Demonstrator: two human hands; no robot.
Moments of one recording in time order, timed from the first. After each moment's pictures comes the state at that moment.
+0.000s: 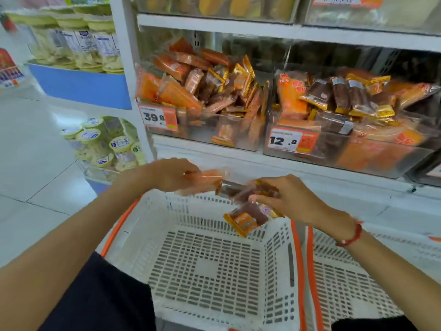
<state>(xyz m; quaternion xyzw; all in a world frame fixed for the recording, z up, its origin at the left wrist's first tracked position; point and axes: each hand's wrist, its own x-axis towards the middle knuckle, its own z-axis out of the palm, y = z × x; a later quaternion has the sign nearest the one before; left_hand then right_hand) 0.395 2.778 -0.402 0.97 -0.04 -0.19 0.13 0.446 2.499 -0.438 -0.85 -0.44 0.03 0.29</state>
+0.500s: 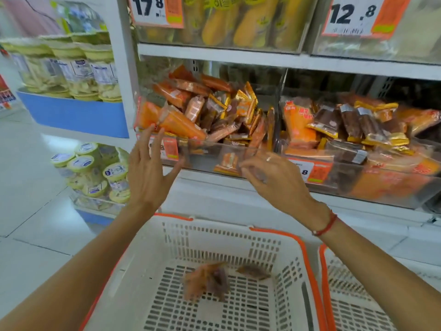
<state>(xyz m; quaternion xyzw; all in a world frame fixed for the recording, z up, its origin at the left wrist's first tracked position) 0.452 2.844 -0.459 0.90 0.07 0.42 0.10 0.514 2.567 -0.423 -0.83 -0.42 -0.29 0.23</state>
